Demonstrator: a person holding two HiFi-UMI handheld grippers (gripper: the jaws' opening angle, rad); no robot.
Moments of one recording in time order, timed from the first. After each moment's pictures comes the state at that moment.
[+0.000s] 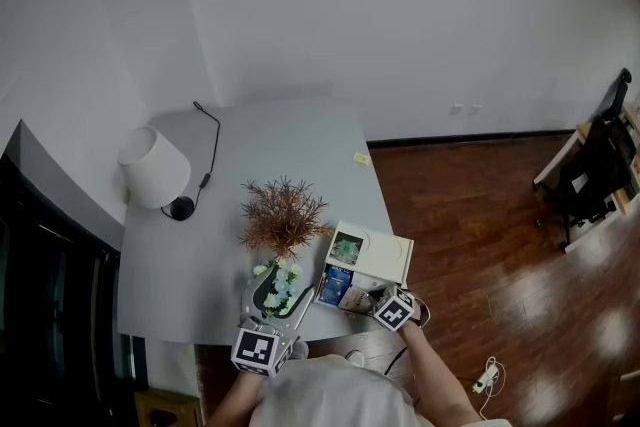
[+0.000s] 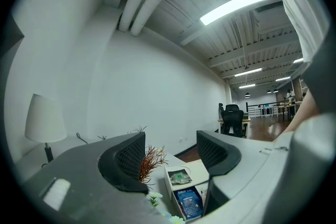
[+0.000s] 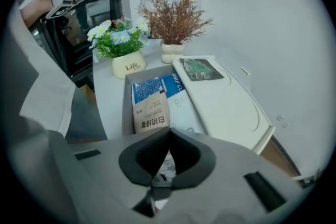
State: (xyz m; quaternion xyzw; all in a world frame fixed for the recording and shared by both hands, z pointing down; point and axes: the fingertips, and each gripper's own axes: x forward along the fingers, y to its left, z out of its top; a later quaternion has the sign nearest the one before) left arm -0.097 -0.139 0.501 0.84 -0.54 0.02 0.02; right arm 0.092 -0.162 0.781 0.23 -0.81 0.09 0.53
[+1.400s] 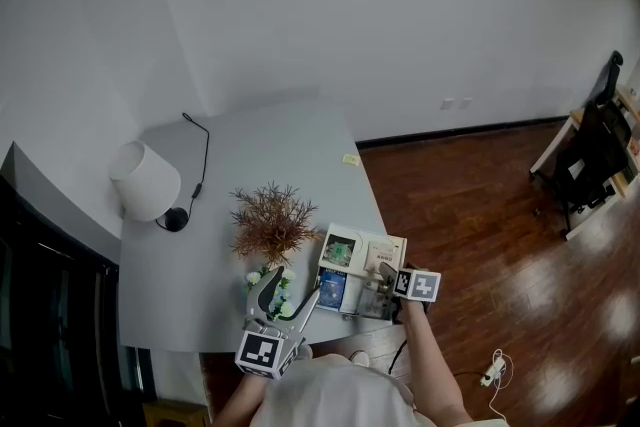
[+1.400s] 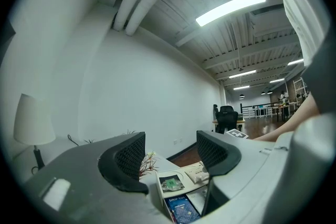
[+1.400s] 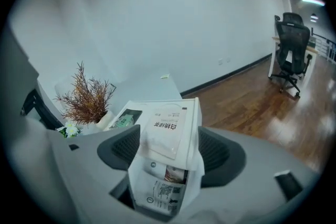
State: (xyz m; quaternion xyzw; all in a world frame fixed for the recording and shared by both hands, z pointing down) left arm -0.065 -0.147 0.489 0.86 -0.51 0.02 0.01; right arm 0.184 -0.242 0.733 0.57 -0.70 0.38 0.21
